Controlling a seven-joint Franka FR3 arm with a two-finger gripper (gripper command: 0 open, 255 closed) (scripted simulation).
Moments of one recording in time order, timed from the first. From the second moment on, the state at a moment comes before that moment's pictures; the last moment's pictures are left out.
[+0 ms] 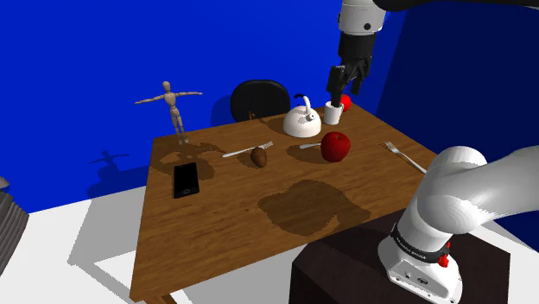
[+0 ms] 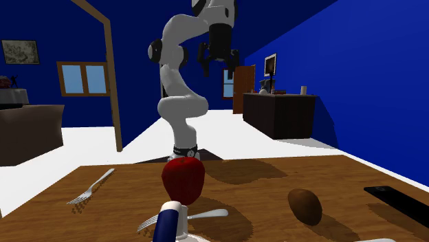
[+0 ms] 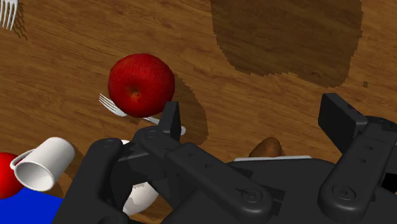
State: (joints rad) arm 0.02 -0.83 0.02 -2.32 -0.04 1.51 0.10
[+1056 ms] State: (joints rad) arm -0.10 -1.00 -0.26 -2.83 -0.24 2.15 -0.09
